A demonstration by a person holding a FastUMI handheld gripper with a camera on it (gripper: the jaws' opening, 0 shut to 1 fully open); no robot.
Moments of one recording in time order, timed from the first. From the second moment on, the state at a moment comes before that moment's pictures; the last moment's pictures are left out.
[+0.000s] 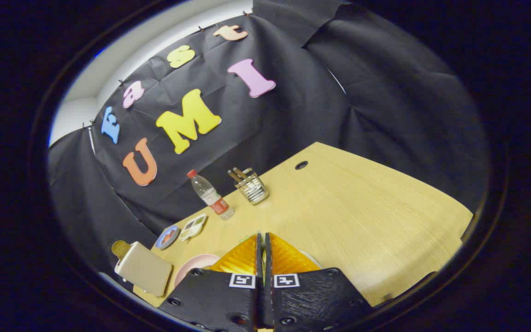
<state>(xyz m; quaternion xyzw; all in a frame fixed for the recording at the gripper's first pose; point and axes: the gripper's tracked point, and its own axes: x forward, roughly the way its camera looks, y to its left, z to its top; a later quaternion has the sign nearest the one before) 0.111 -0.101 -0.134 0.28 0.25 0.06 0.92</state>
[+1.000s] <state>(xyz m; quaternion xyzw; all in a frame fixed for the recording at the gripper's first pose) 0.102 0.164 -0.095 0.35 0.23 0.20 0.88</state>
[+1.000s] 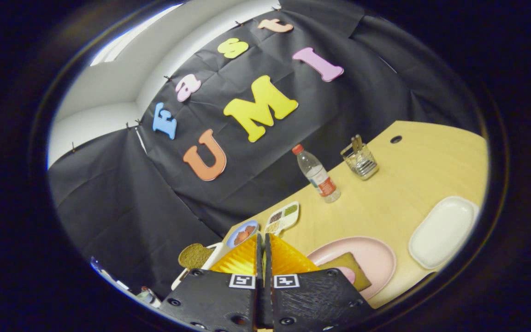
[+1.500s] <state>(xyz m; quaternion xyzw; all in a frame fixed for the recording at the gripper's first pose) 0.109 0.142 -0.165 0.38 0.28 0.15 0.87</state>
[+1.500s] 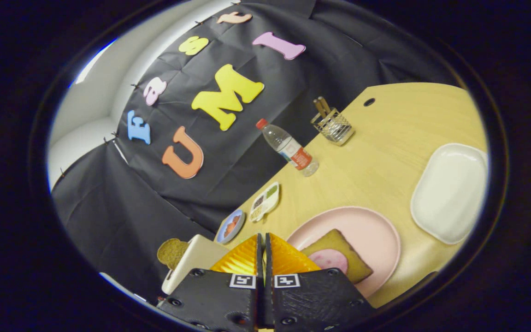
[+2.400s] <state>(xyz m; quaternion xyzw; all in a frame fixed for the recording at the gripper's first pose) 0.117 0.081 -0.179 0.19 0.24 0.04 0.95</state>
